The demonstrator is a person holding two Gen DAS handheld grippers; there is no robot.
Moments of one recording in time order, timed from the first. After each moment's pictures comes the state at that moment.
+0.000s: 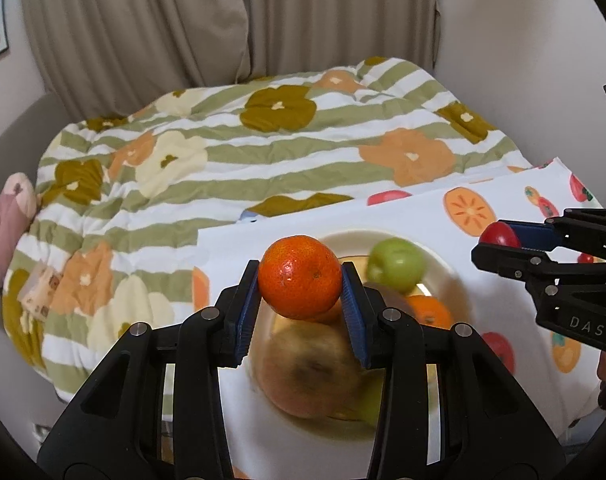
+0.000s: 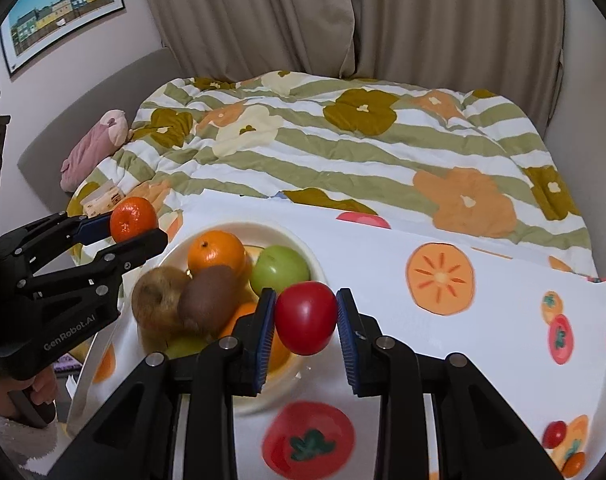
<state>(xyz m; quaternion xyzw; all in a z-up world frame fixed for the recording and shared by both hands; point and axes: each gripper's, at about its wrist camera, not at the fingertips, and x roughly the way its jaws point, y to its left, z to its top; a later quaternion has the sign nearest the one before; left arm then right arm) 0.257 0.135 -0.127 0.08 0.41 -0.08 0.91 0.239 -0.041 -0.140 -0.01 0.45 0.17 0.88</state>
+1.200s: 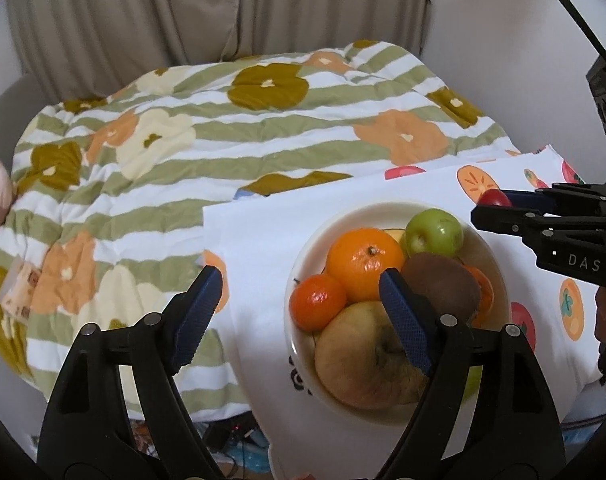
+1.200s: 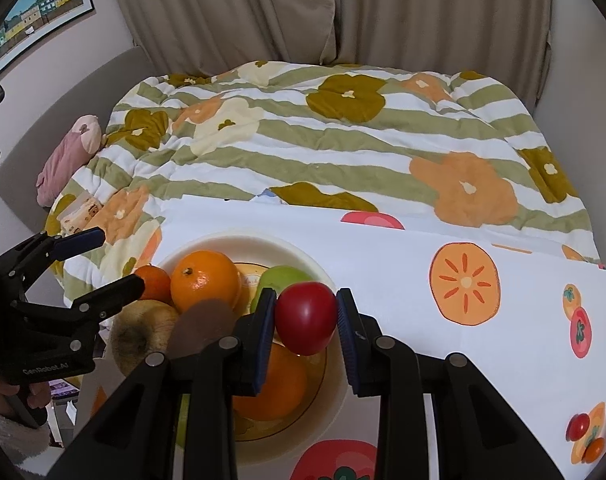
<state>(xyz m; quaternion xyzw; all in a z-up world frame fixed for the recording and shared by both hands) 0.271 0.186 -0.151 0.06 0.44 -0.13 0.89 0.264 -0.016 -0.153 0.01 0.47 0.15 0.87</state>
